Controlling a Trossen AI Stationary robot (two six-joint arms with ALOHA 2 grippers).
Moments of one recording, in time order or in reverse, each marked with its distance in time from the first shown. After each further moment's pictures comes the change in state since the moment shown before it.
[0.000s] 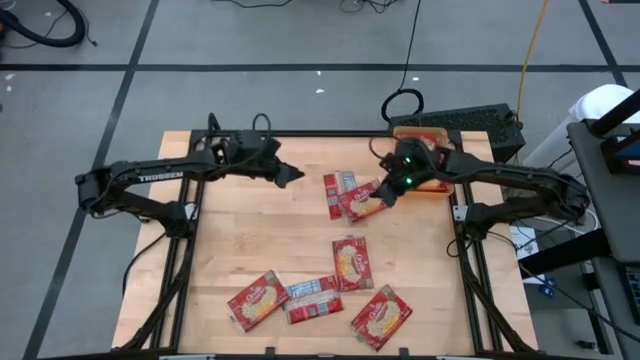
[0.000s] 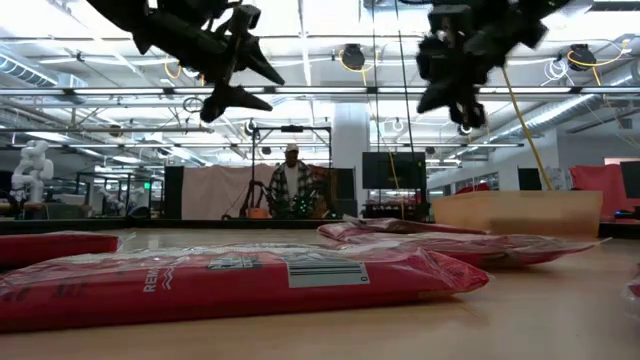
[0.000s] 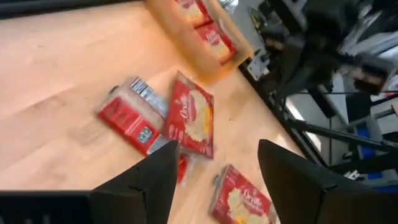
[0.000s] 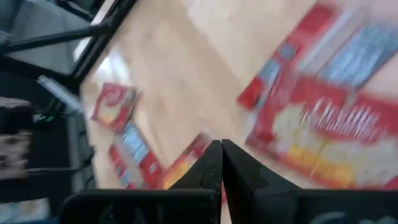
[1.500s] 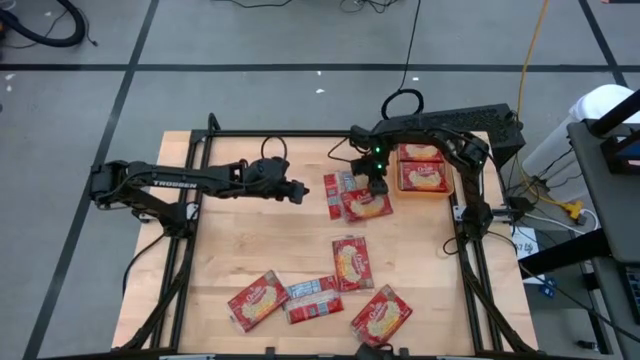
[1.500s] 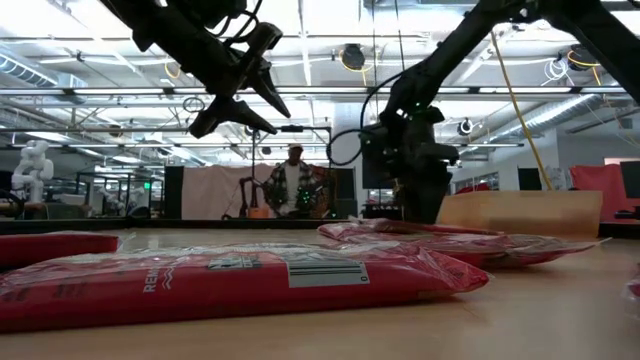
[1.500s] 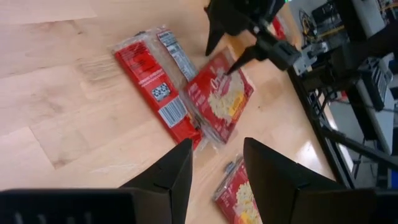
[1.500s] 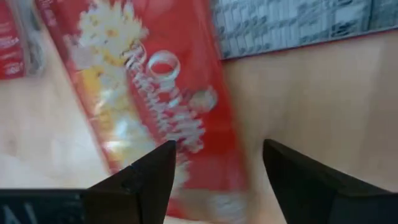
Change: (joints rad) left arm -0.216 0.108 0.000 -0.024 -0.291 -0.284; right arm -0.243 0.871 0.499 -0.575 0.052 -1.196
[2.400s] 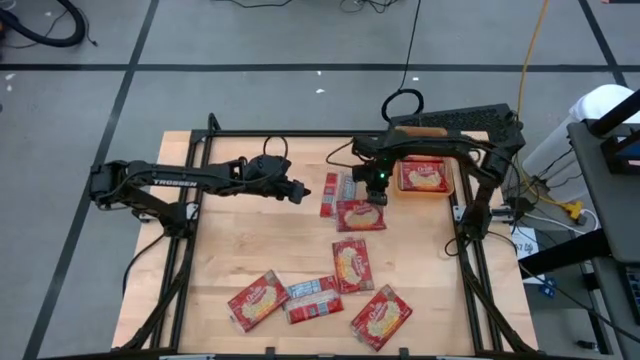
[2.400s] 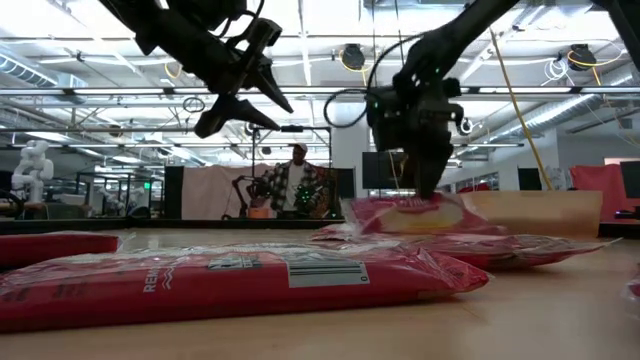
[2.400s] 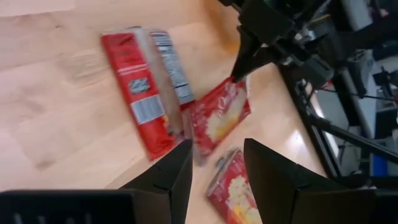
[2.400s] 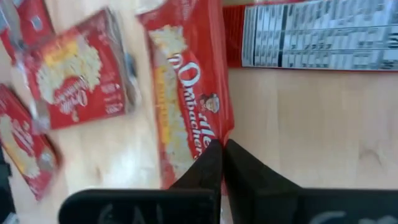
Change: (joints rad) left arm 0.025 -0.001 0.000 0.023 0.092 0.029; right arm 0.122 -0.220 -0.122 0.064 -0.135 0.285
